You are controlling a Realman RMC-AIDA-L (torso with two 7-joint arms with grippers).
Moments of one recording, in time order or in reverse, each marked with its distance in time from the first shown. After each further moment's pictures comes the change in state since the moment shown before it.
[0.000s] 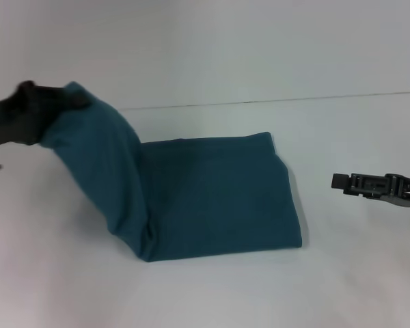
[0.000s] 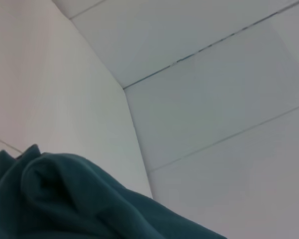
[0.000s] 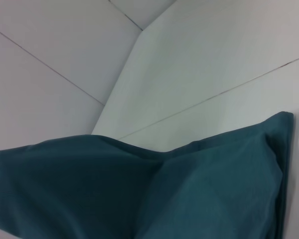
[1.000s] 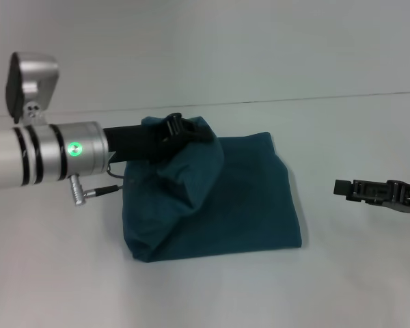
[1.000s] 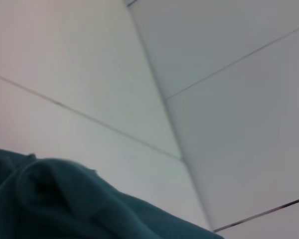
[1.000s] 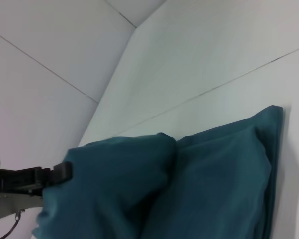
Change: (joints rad) left arm -0.147 -0.119 0.340 -0.147 -0.023 -0.325 0.041; right arm -0.010 -0.005 -0.007 0.018 -0.001 0.011 -0.011
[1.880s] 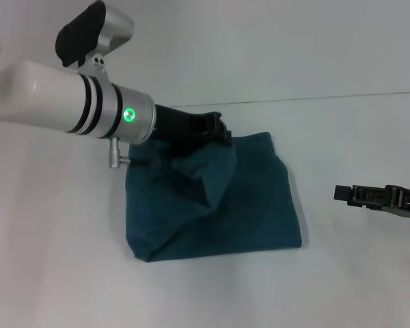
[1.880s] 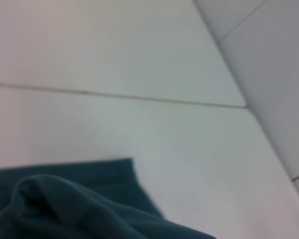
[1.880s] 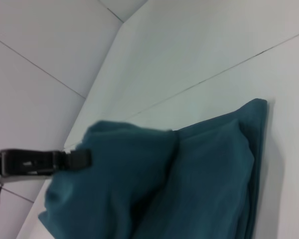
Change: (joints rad) left arm -0.179 0.001 0.209 0.099 0.304 -0.111 -0.265; right arm 0.002 0.001 0.000 0.010 -0.027 0.029 -0.001
